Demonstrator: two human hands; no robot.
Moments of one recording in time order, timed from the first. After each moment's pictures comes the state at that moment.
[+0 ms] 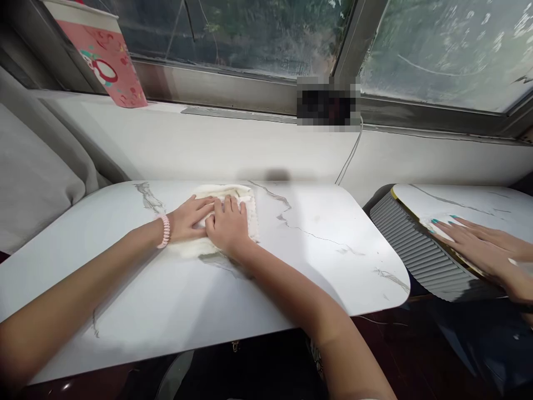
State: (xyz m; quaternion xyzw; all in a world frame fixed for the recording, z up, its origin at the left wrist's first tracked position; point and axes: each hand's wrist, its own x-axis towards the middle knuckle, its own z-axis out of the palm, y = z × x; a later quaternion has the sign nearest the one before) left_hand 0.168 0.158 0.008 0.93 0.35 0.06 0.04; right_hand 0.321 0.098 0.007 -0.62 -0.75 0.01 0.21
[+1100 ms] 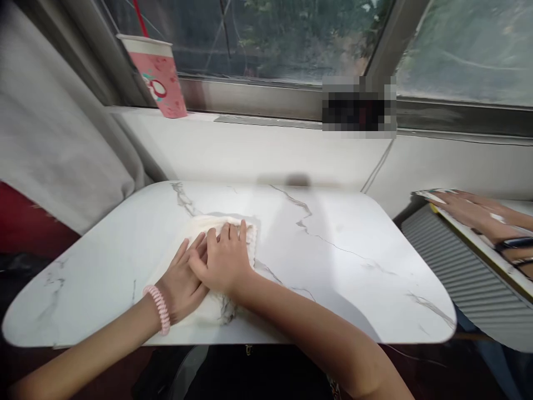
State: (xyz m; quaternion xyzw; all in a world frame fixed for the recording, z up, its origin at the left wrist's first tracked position) left_hand 0.157 0.011 -0.007 0.88 0.47 0.11 -0.04; right_hand 0.295 0.029 0.017 -0.52 -0.81 0.06 0.25
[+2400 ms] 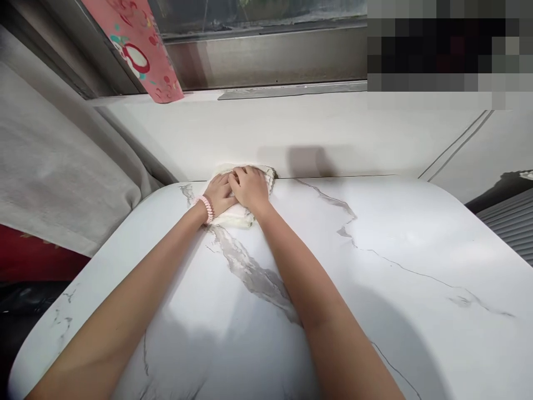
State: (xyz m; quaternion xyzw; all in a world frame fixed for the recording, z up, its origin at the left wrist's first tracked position) left_hand 0.145 0.254 0.000 0.86 0.49 0.13 0.01; right_hand 0.276 0.253 -0.004 -0.55 -0.75 0.09 0.37
